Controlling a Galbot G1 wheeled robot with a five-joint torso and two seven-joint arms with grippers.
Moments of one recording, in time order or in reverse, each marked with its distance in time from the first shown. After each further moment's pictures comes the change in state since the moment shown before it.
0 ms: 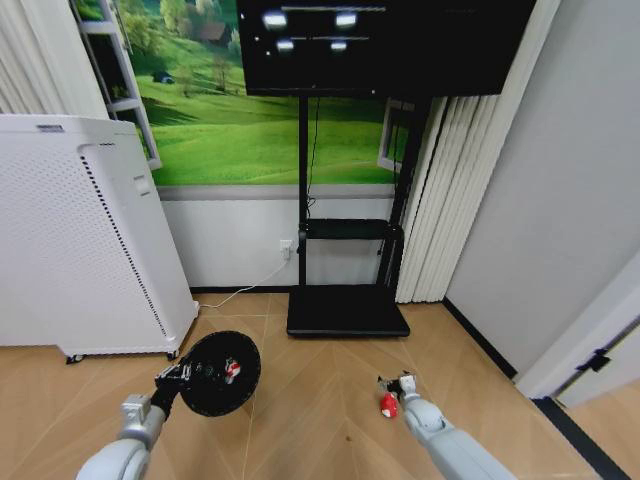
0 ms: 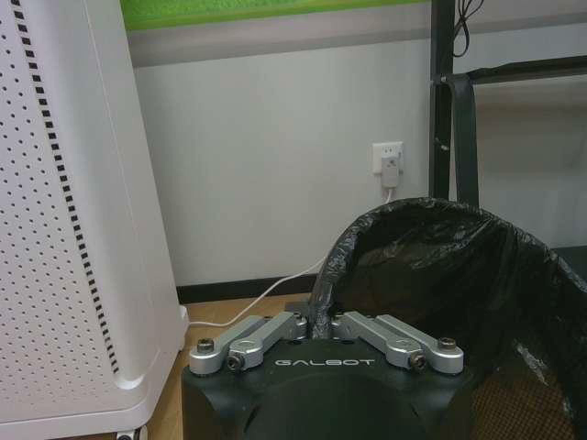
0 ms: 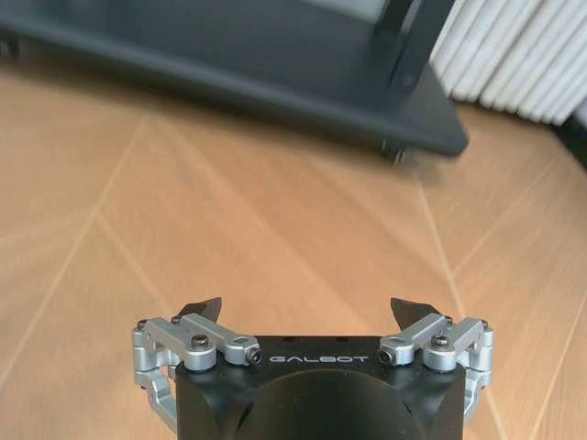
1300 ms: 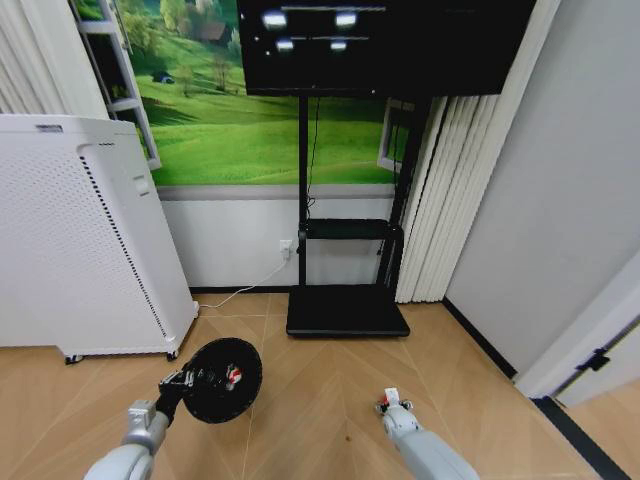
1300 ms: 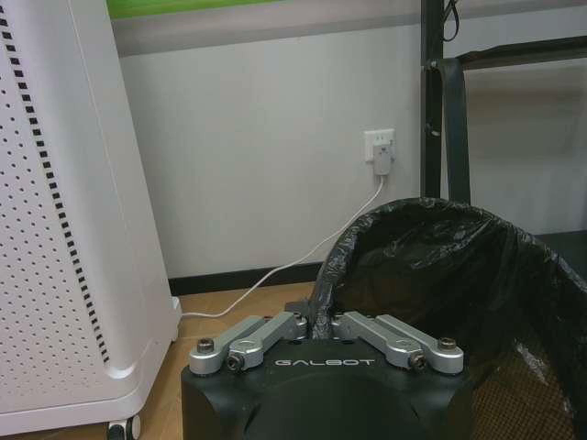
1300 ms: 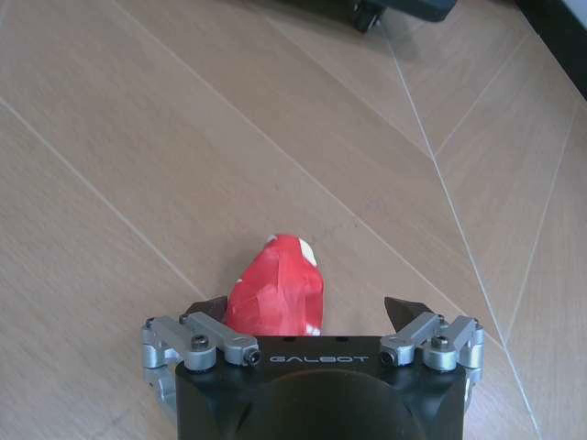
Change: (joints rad) left arm 0.004 -0.005 0.021 0.031 0.024 -0.025 0.005; right arm 0.120 0.165 -0.018 -0.318 0.019 -0.076 0.130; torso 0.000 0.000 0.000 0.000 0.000
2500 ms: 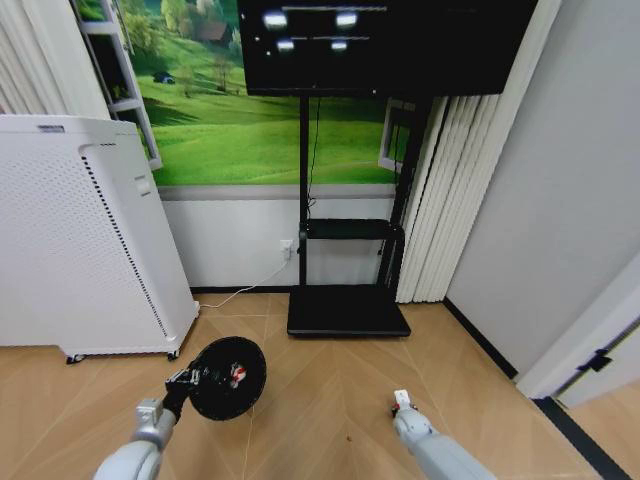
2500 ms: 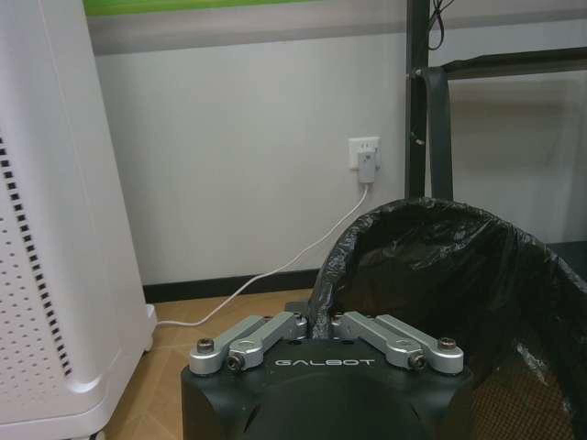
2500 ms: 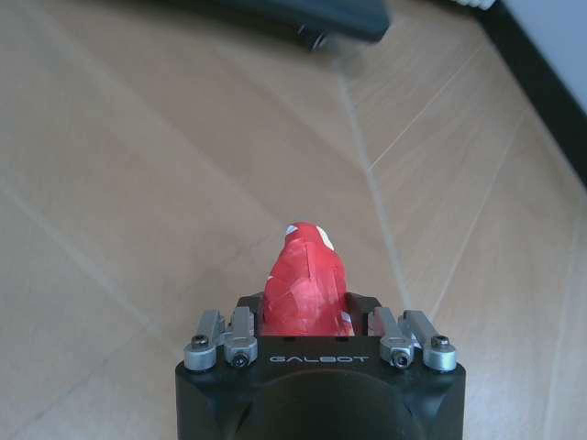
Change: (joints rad) left arm -0.080 -0.017 0.068 0.044 0.008 -0.005 -0.005; right arm -0.083 -0.185 0.010 0.277 0.131 -0.097 0.044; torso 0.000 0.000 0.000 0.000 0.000
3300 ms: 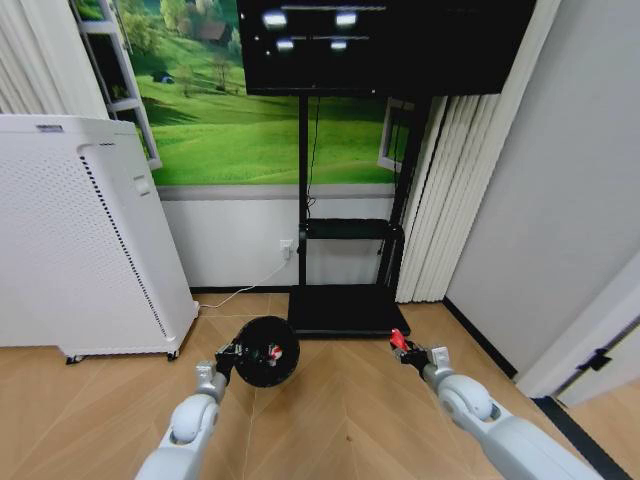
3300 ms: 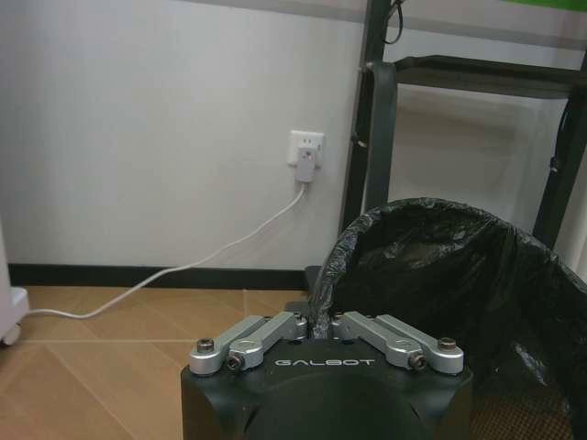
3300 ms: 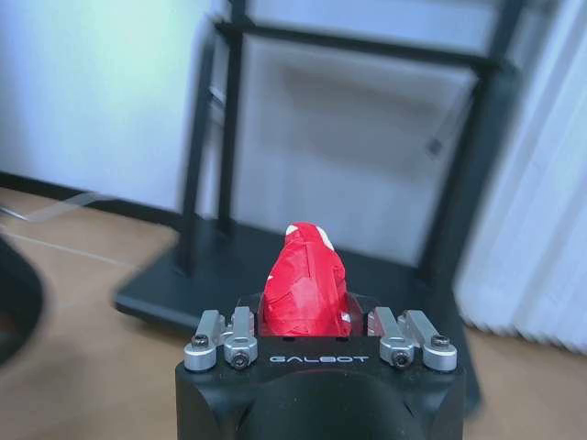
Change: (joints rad) left arm -0.299 -0.150 0.246 0.210 0.004 0.044 -0.066; right arm -0.278 -0.333 0.312 0.772 0.005 0.180 -0.355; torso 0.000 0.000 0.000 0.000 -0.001
